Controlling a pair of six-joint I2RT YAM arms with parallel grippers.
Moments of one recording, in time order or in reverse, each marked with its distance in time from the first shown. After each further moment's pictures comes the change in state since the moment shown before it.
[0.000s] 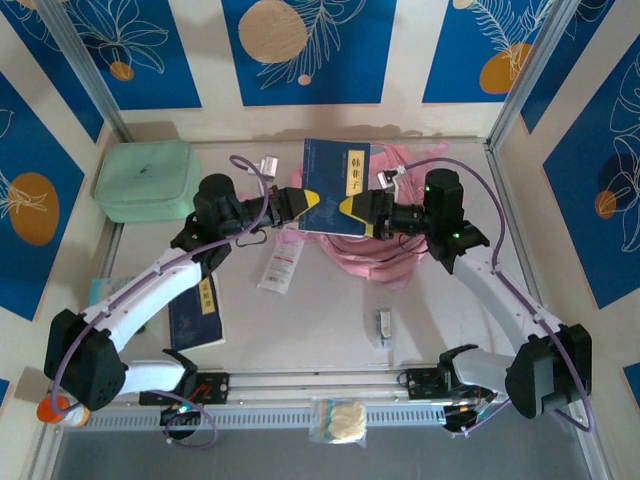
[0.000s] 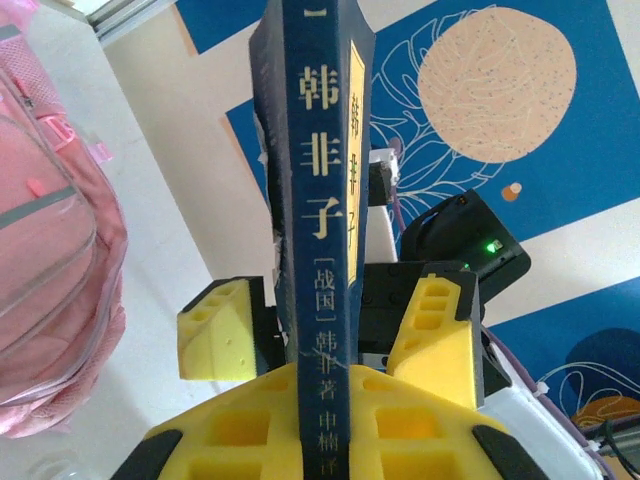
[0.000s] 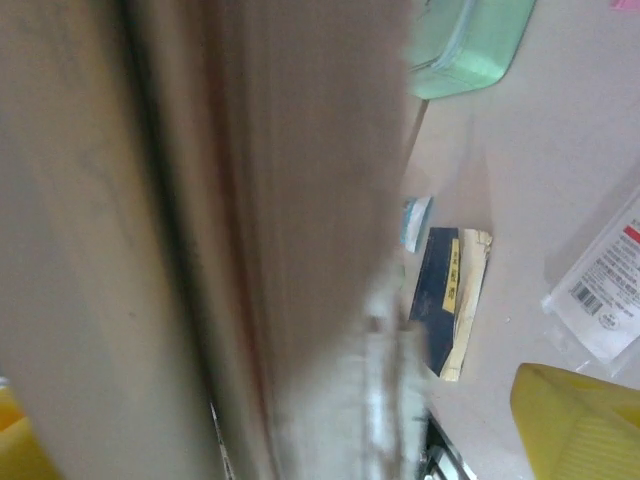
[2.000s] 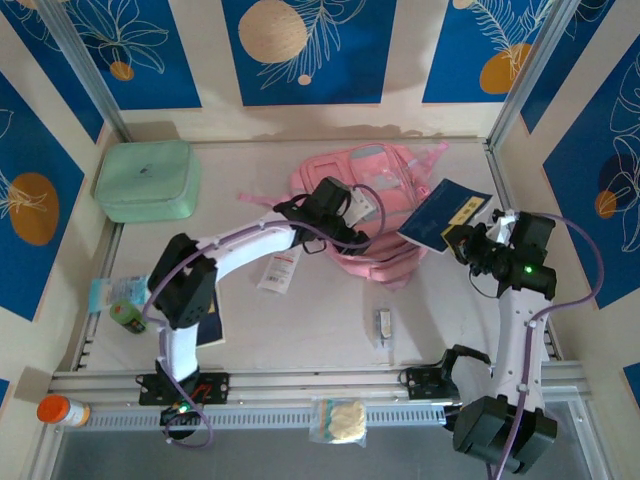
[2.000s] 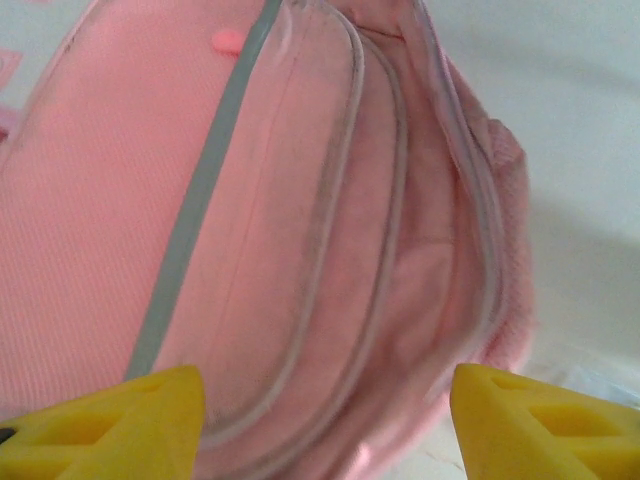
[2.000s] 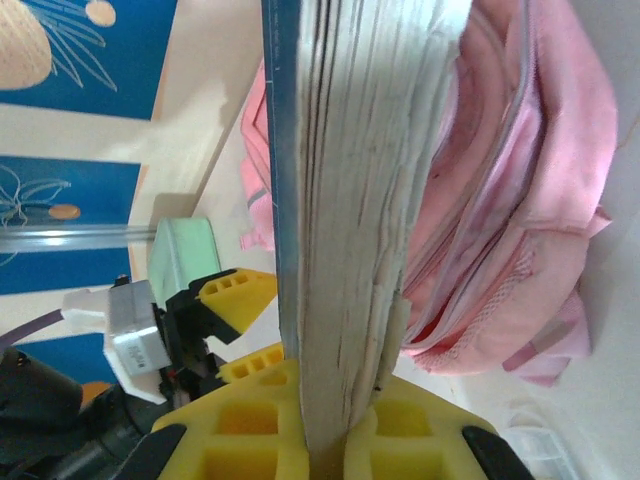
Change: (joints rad) left arm -0.277 0.673 0.568 -0.669 -0.486 1.231; right arm -0.698 -0.324 -0.068 -0.768 0.254 -0.291
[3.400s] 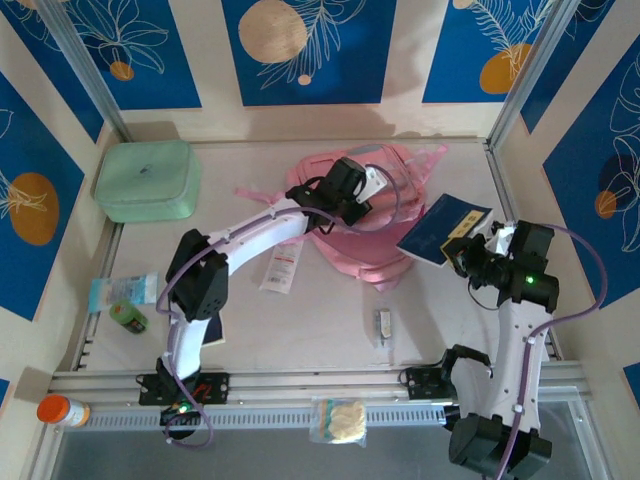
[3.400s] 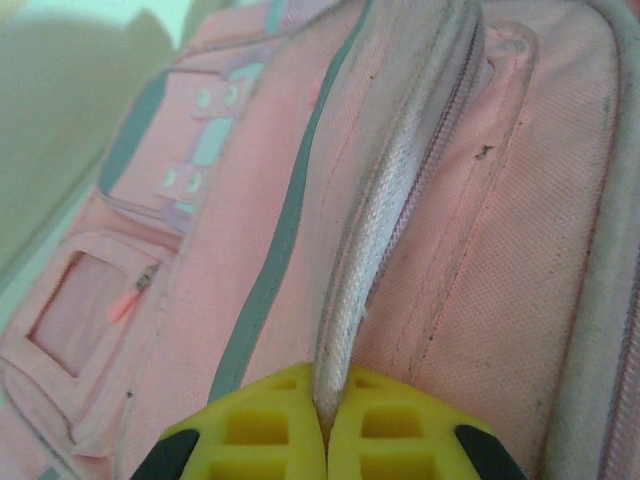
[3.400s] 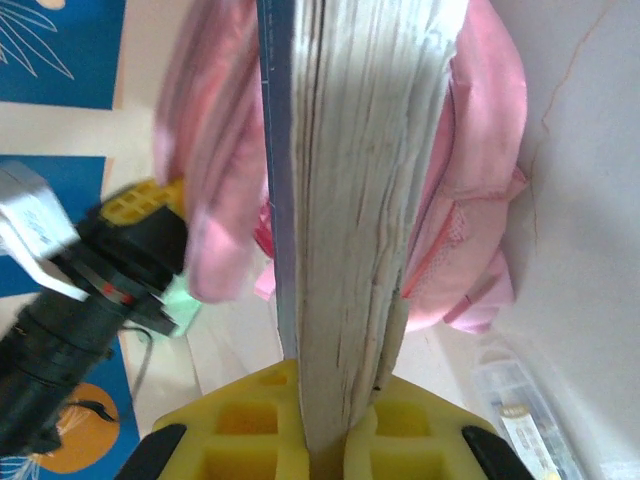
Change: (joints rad) left arm 0.008 0.090 0.252 -0.041 -0.336 0.106; right arm 0.029 -0.082 0.029 -0.204 0.065 -0.018
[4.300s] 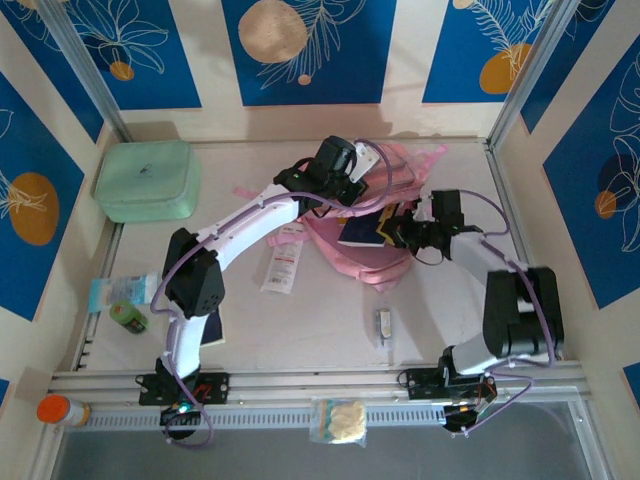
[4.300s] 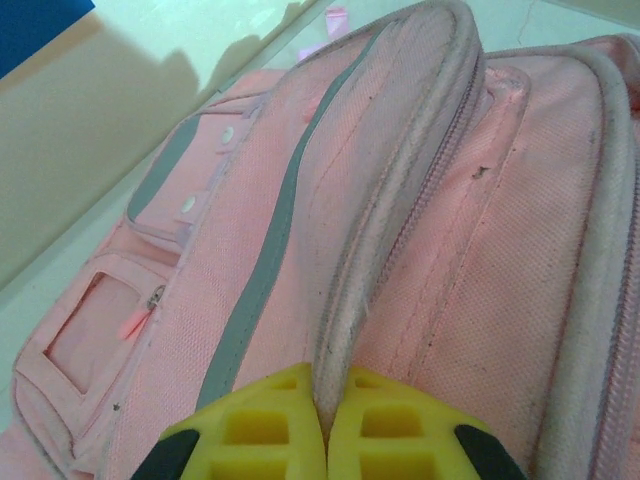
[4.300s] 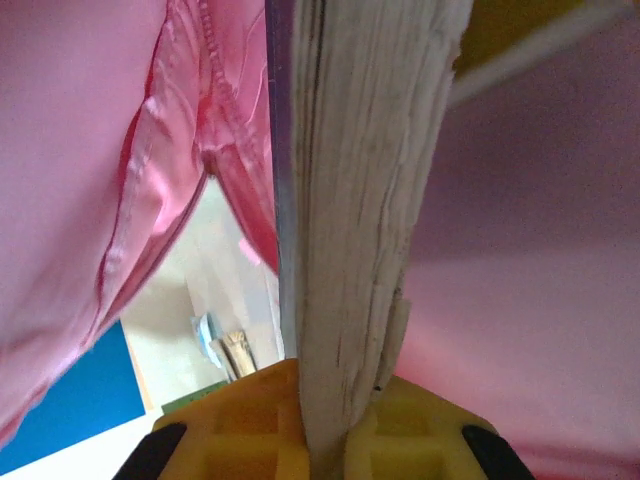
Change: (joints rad) left arm 0.045 -0.002 0.126 -0.072 0.086 -0.095; right arm 0.436 0.728 -0.055 0.820 -0.055 0.180
